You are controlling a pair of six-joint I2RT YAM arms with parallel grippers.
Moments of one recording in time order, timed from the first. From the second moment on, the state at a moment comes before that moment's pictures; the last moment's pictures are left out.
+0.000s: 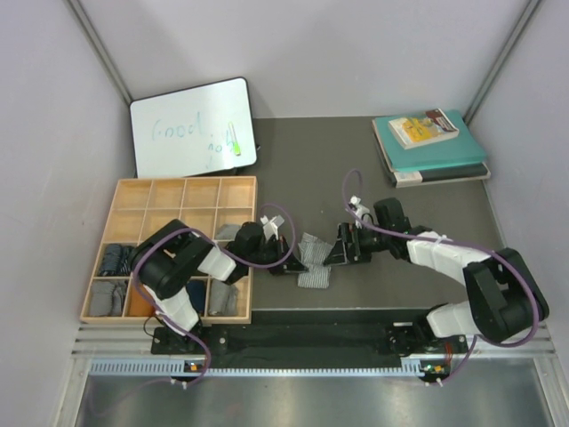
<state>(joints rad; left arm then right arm) -0.65 1.73 0.41 0.77 0.63 -0.97 0.41 1.37 0.59 -0.10 -0.80 0.41</state>
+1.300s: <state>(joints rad) -0.64 1.56 0.58 0.28 0.49 -0.87 0.49 1.53 0.52 0.01 -0.69 0.58</state>
